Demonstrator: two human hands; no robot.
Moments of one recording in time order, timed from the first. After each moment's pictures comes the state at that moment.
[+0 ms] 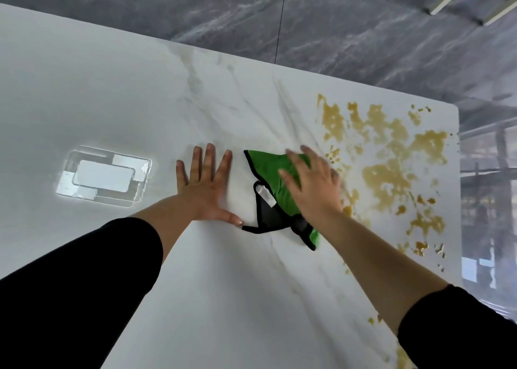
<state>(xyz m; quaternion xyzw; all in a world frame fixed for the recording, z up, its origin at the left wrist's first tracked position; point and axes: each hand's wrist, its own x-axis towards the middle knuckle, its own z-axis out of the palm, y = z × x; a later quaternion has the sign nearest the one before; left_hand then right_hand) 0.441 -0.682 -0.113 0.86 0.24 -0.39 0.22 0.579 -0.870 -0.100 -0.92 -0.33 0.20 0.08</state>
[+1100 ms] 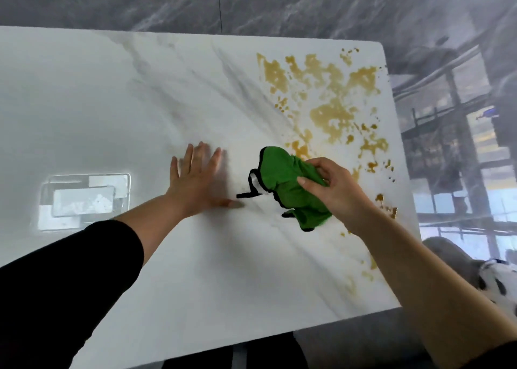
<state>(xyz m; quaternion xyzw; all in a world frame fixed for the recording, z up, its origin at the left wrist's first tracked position) 0.398 -0.750 -0.119 0.93 0.17 -0.27 0.21 0.502 -1.003 0.000 -0.82 -0.04 0.35 0.44</state>
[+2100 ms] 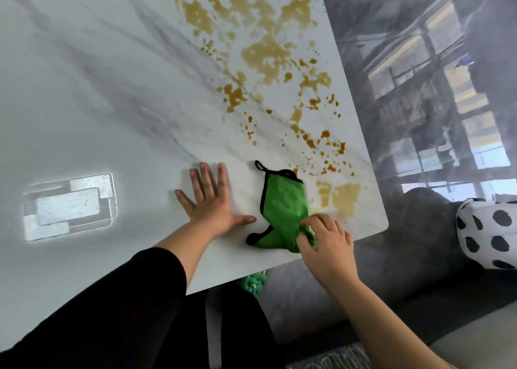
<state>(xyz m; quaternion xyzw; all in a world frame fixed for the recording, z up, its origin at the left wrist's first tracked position) 0.347 -0.966 -0.121 0.87 0.21 -0.40 0.22 0.335 -1.202 -0.057 -0.96 -0.05 0.26 0.12</state>
